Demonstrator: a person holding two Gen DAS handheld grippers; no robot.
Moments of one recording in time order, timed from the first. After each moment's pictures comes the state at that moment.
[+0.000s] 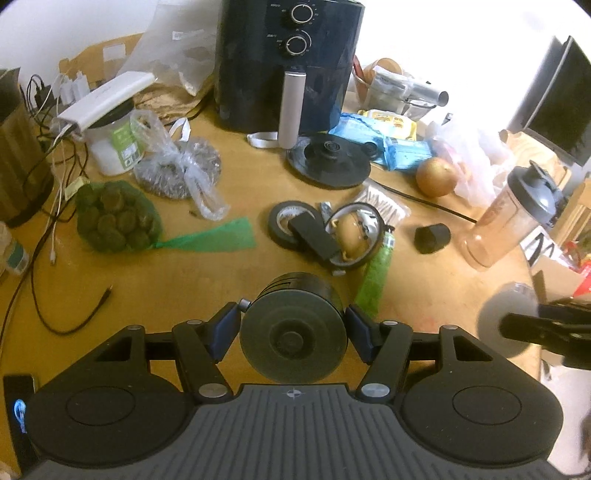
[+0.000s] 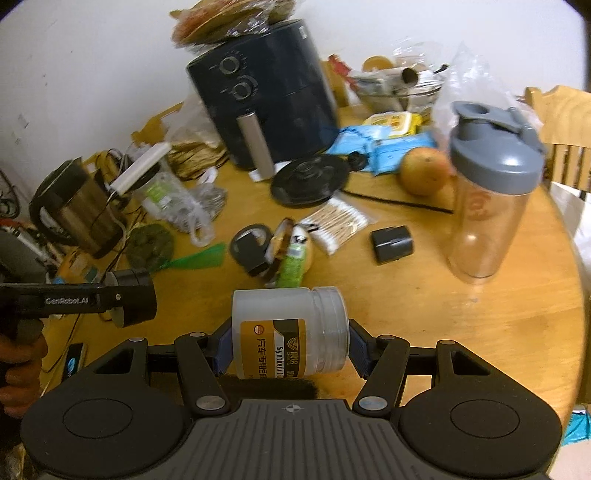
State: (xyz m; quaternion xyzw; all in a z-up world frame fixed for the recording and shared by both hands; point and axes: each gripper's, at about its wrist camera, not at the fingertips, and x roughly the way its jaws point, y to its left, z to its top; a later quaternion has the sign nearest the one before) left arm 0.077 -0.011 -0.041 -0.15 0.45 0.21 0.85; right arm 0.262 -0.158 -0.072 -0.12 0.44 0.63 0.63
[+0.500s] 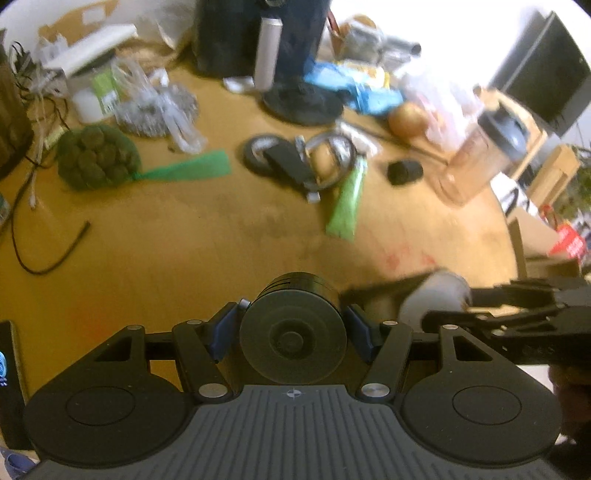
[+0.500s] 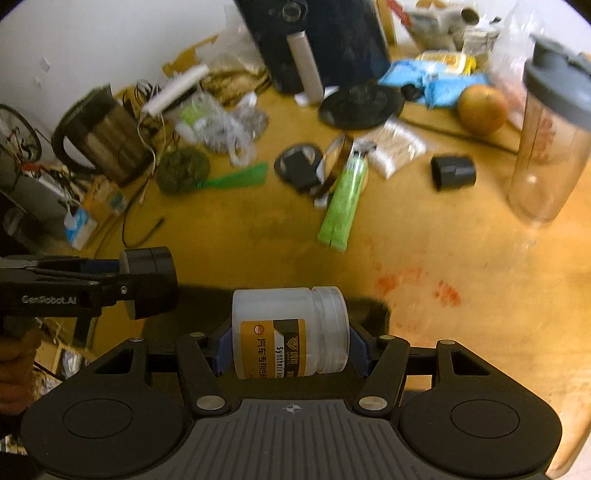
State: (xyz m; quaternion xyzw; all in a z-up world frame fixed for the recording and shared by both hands) left arm 0.042 -0.034 -0.069 -0.19 0.50 0.16 0.83; right arm 0.209 -0.157 -0.106 -0.19 0.48 0.65 0.55
